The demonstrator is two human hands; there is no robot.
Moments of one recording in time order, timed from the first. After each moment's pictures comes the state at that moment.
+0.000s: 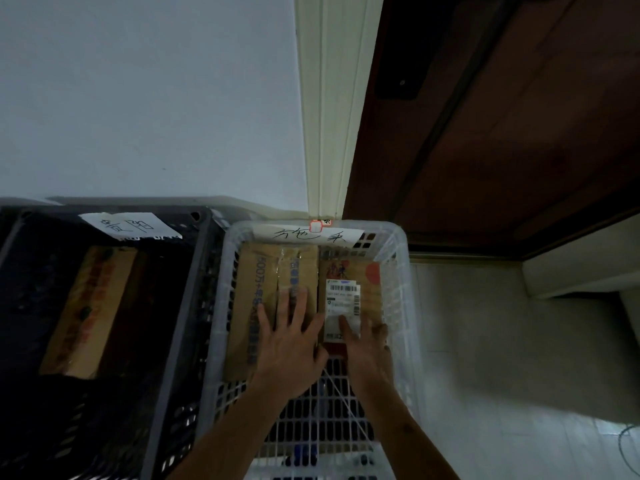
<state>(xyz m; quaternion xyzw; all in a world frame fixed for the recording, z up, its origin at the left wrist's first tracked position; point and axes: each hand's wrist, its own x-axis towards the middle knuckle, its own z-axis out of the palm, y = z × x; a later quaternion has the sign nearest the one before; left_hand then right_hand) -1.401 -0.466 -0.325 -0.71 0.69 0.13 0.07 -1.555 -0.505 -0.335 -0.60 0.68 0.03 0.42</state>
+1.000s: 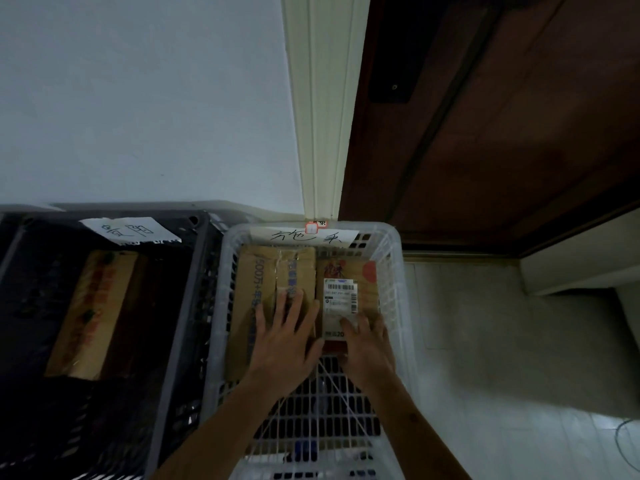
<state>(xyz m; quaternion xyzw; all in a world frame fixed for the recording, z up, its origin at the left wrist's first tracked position) -1.393 -0.468 -0.331 -0.70 0.69 0.15 0.09 -1.568 -0.517 -0.338 -0.76 0.57 0.15 0.29</state>
